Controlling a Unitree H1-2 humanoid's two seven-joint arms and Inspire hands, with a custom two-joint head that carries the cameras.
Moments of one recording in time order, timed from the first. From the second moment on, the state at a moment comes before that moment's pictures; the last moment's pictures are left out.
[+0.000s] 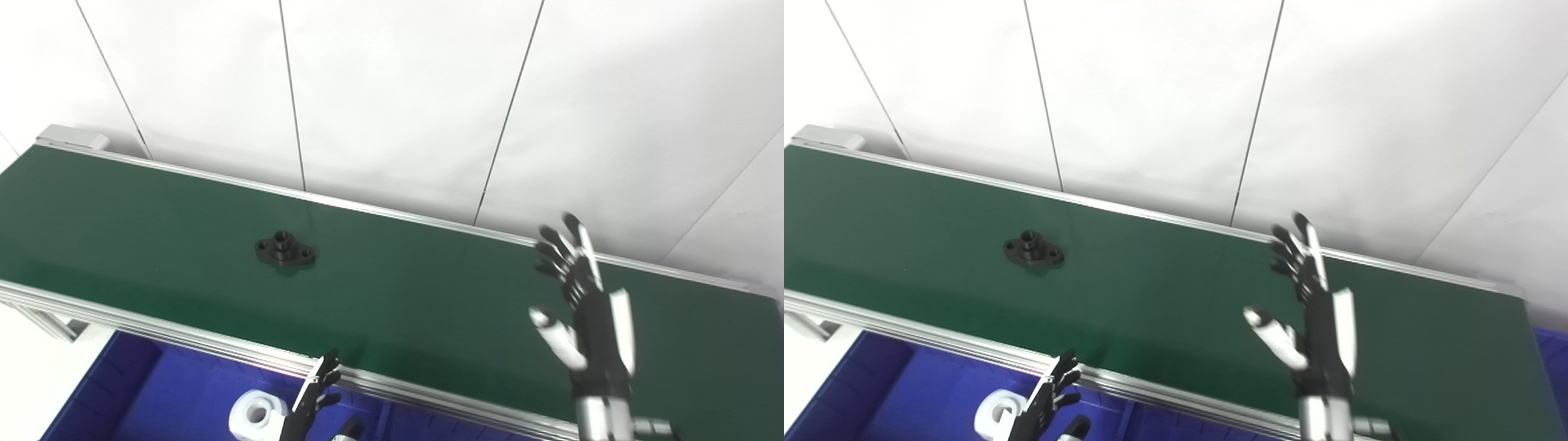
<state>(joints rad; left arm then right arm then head) 0.60 -0.10 -0.25 -0.10 0.35 -0.37 0.21 0.01 0.02 0.20 -0.36 -0.36 0.04 0.02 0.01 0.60</state>
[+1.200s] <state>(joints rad) 0.65 -0.08 -0.31 -0.19 0.38 -0.34 0.23 -0.54 -0.04 0.70 0.35 -1.05 0.40 0.15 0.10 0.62</state>
